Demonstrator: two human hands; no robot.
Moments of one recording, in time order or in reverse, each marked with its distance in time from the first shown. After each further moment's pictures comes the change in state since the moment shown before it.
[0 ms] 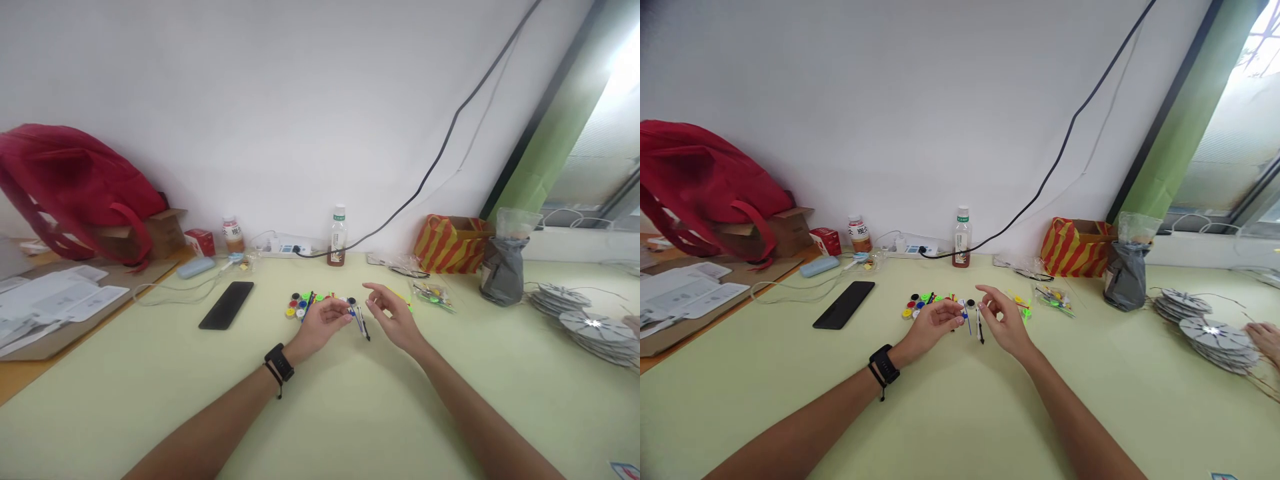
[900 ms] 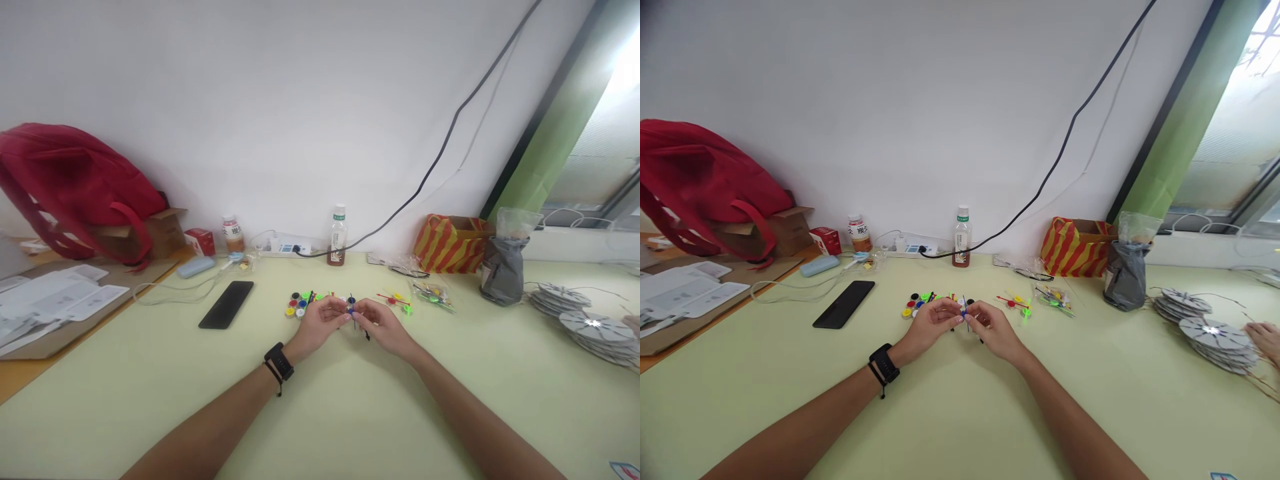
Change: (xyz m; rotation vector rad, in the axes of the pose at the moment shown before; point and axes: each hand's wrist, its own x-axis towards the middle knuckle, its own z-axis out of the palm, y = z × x) left_hand 0.002 -0.003 -0.003 0.059 -0.001 0.054; right_hand -0.004 0.005 0.017 0.094 -0.244 0.133
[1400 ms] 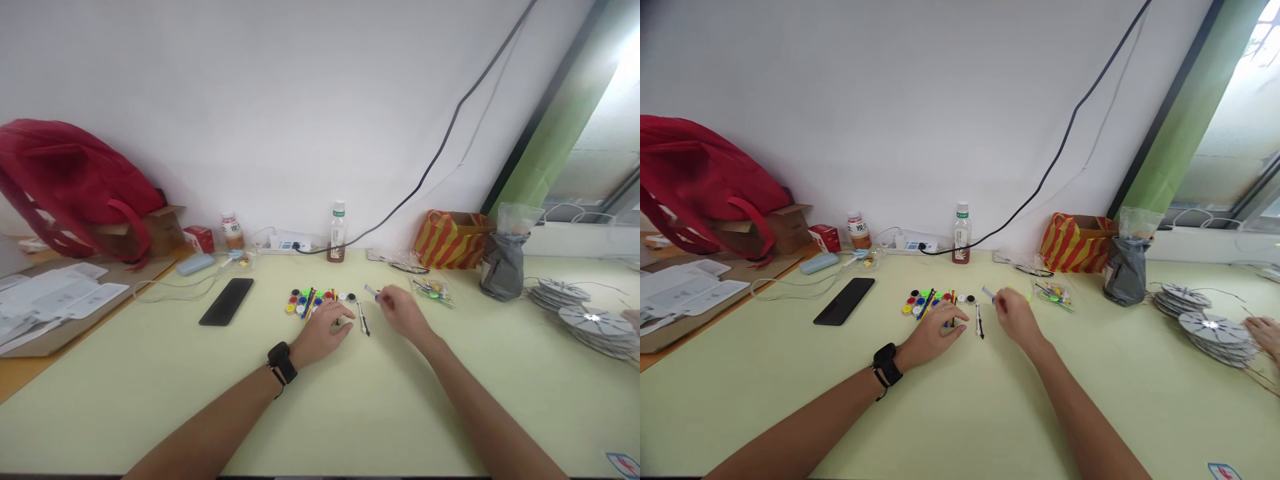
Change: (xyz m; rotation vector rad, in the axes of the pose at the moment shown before) left_hand -0.013 0.004 0.000 0.694 -0.129 0.320; right_hand 0.001 0.023 -0.045 -0.611 0.308 -0.034
